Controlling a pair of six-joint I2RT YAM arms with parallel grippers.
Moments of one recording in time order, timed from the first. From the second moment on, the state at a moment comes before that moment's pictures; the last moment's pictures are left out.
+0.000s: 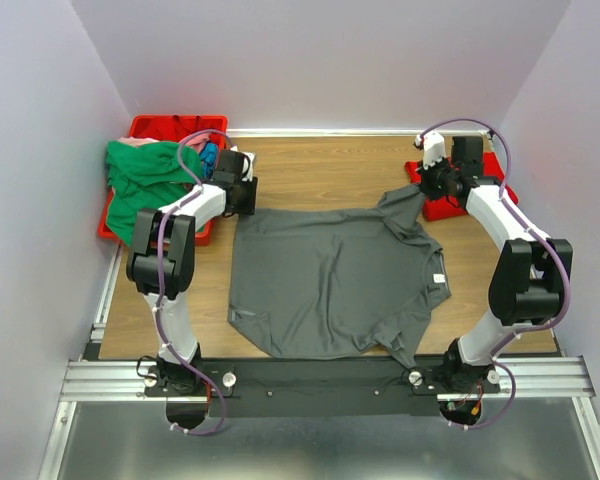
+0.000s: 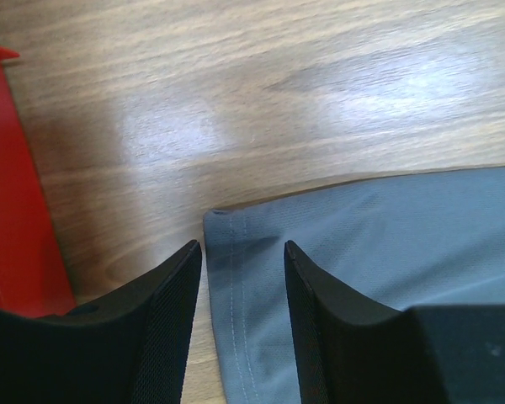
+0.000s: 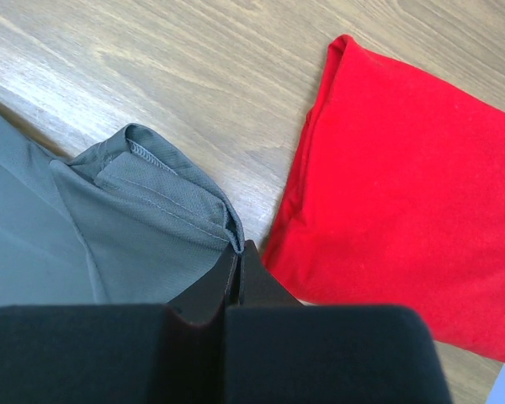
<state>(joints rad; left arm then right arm) -0.21 1.93 1.32 -0.30 0.01 -0.08 0.01 1.68 1.26 -0.31 -0.27 -0.47</state>
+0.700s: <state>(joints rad) -0.21 2.01 1.38 -0.32 -0.01 -0.08 0.01 1.68 1.26 -0.31 -0.28 -0.47</state>
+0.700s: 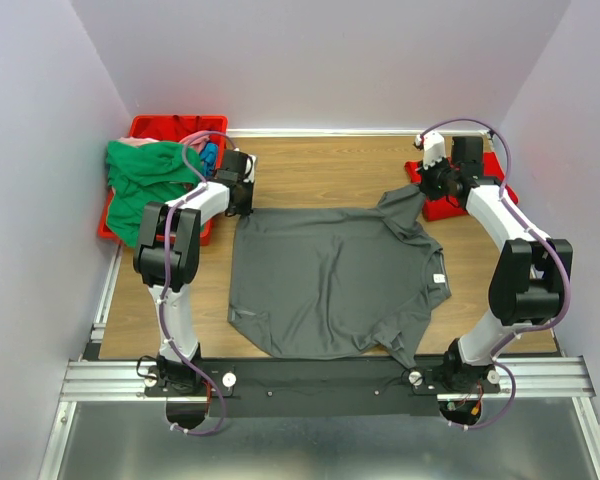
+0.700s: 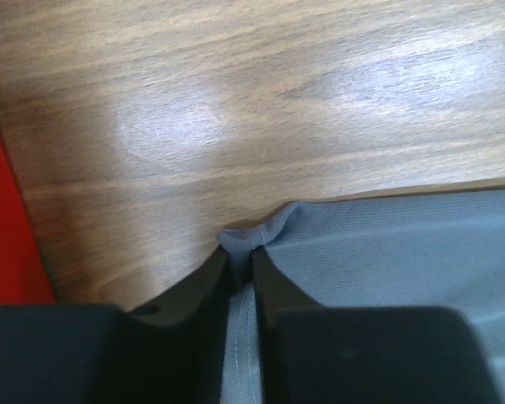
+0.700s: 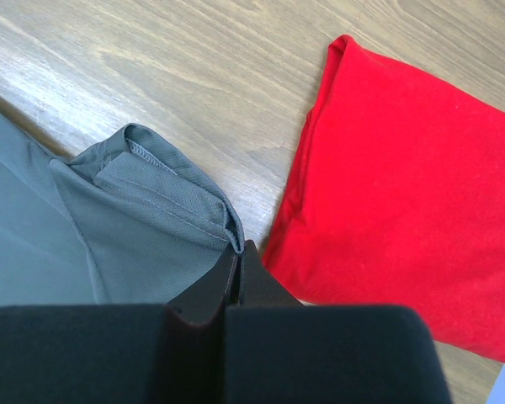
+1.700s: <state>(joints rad) -0.21 1.14 1.21 -0.09 0.12 -0.16 0.01 1.43 1.67 -0.58 -0.42 -0.67</state>
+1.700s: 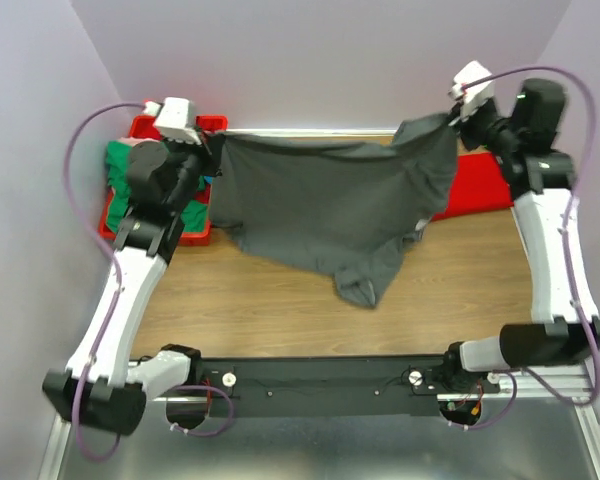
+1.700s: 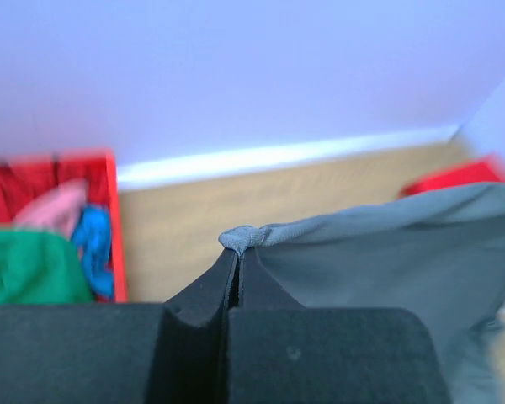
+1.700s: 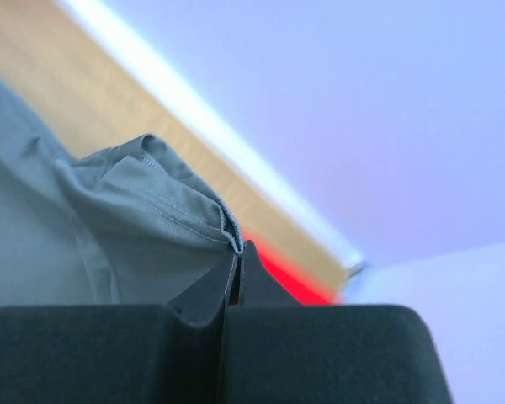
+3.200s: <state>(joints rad) -0.20 1.40 0.85 0.31 0.11 -0.39 0.01 1.73 1.63 -0.44 -0.74 -0.60</state>
